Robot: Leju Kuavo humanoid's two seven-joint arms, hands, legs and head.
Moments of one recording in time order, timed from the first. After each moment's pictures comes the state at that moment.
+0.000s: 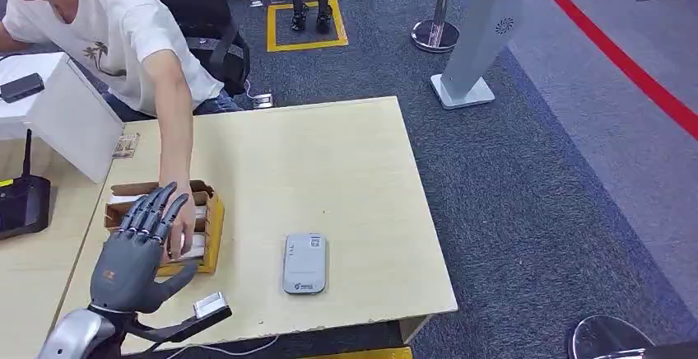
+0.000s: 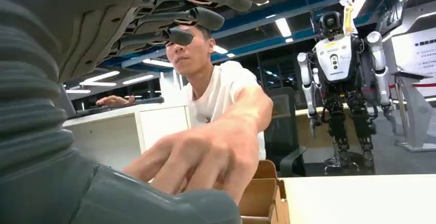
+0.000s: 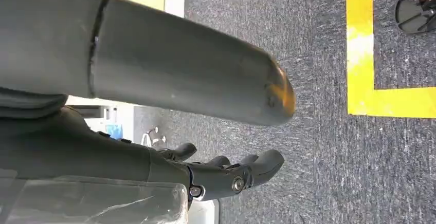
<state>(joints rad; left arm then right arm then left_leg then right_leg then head) 0.06 0.41 -0.35 -1.91 -1.18 0.09 0.05 -0.08 0.02 1.56 -0.07 -1.35 -0.26 0.21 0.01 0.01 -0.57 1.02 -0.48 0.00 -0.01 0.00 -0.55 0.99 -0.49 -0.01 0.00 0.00</state>
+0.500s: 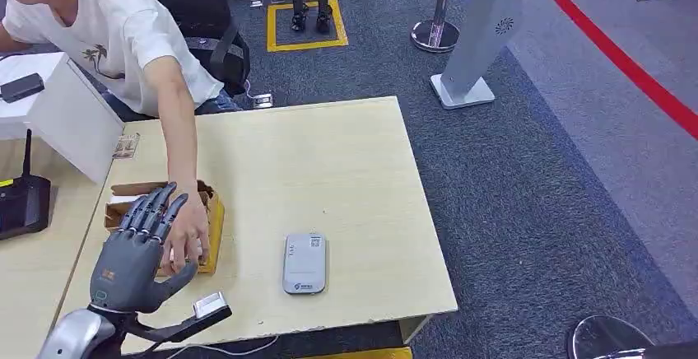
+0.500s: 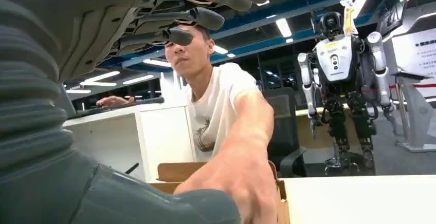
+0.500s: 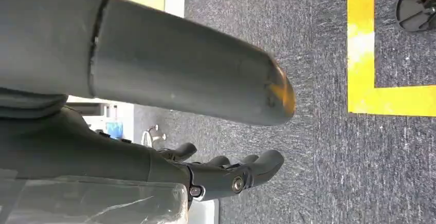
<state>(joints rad) 0.06 0.41 -0.35 -1.91 -1.18 0.09 0.05 -0.08 0.02 1.56 -0.07 -1.34 -0.26 0.21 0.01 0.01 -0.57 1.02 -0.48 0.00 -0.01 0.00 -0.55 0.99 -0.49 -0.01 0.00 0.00</state>
